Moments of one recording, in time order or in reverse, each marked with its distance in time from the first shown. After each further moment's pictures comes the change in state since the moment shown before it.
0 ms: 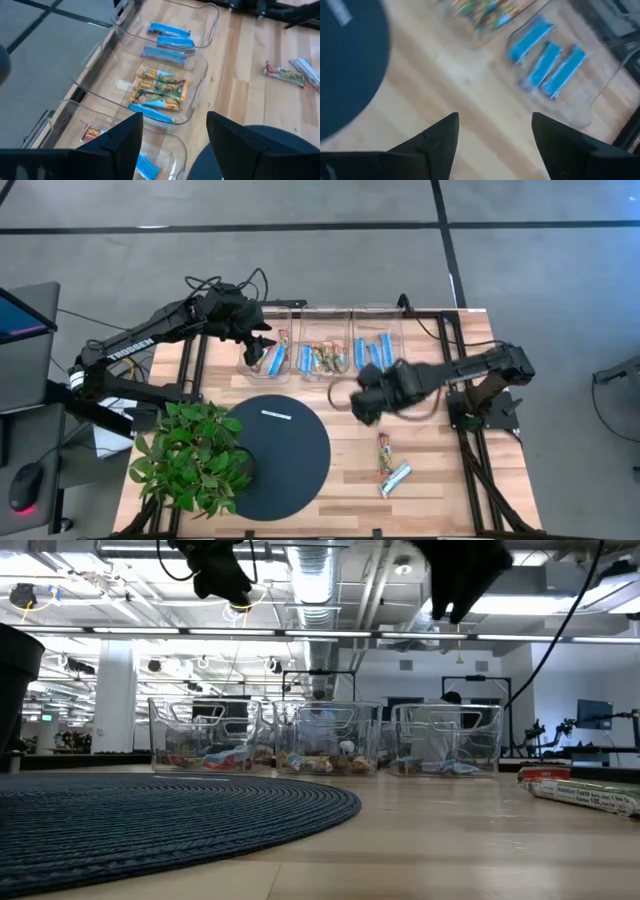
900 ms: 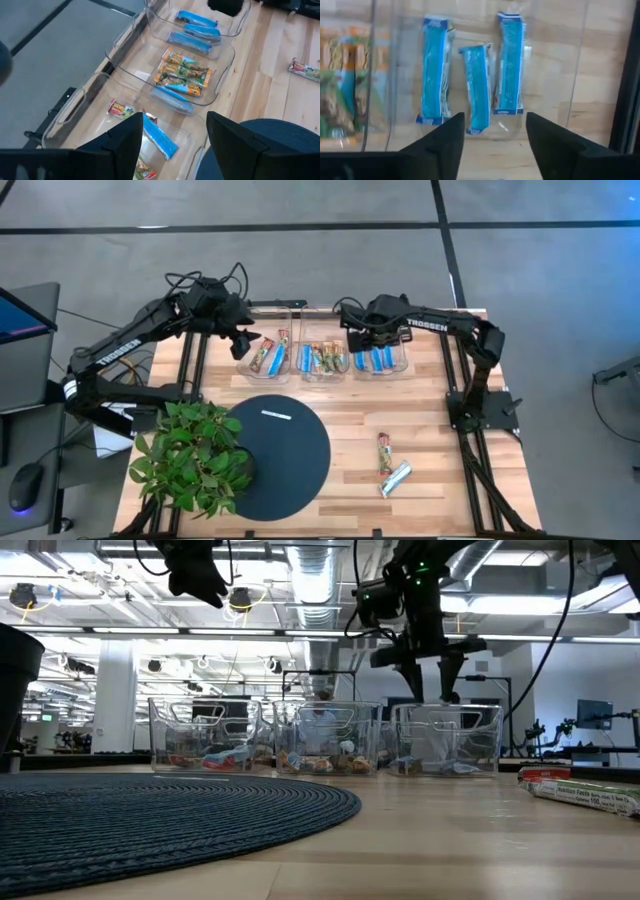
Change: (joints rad) left arm 0.096 -0.077 0.000 -0.122 -0.033 -0.002; right arm -0.643 0.187 0.000 0.064 -0.211 0.106
